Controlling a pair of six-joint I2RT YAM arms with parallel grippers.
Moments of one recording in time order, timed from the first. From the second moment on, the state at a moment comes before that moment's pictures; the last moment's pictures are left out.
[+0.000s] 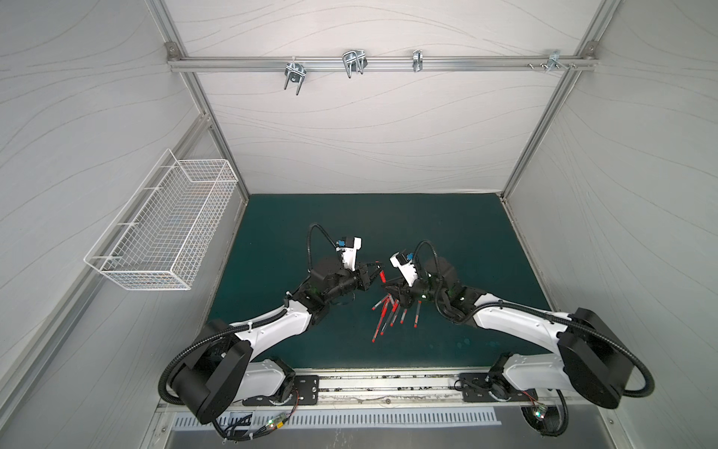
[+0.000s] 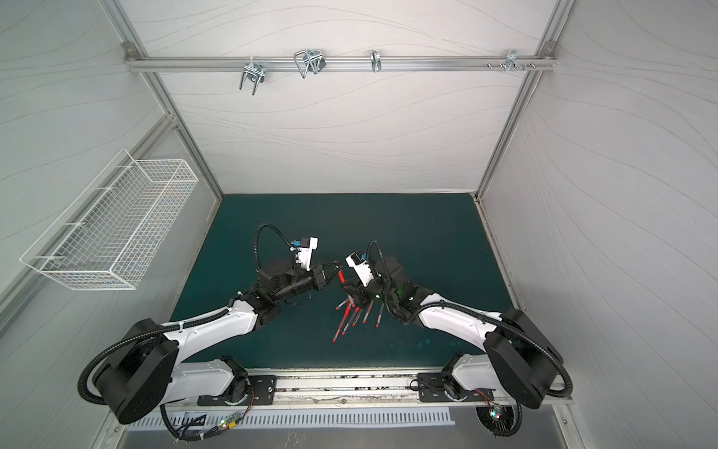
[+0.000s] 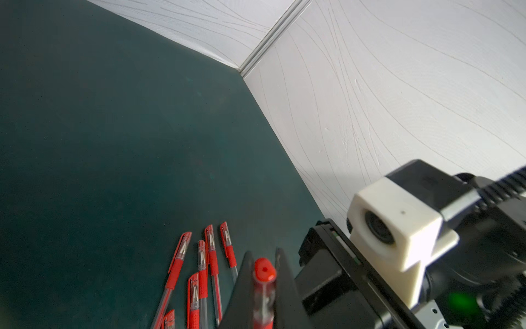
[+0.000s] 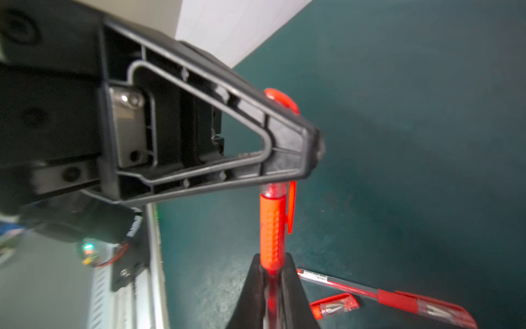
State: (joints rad) left arm -0.59 1.26 0.51 0.53 0.37 -0.73; right arm 0.86 1.30 0.62 0.22 -0.31 0.20
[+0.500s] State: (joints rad) left arm -0.56 1.24 0.51 0.50 0.35 -0.75; right arm 0.99 1.31 0.68 0.13 0.01 0.16
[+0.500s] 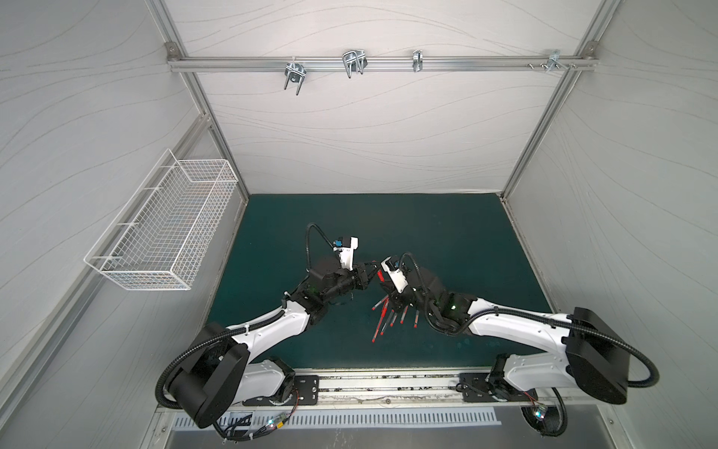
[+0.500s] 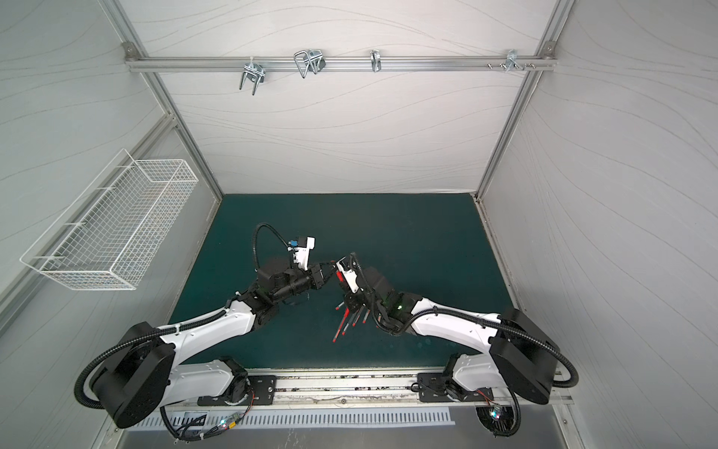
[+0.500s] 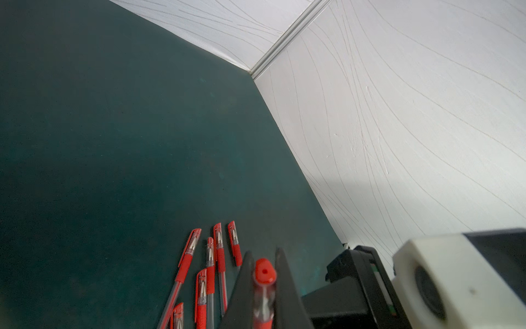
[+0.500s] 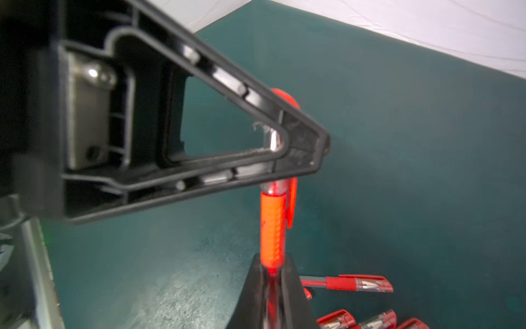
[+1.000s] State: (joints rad) left arm -0.55 1.22 0.51 0.49 0.36 -0.76; right arm 0.76 1.40 0.66 0.29 -0.62 0.29
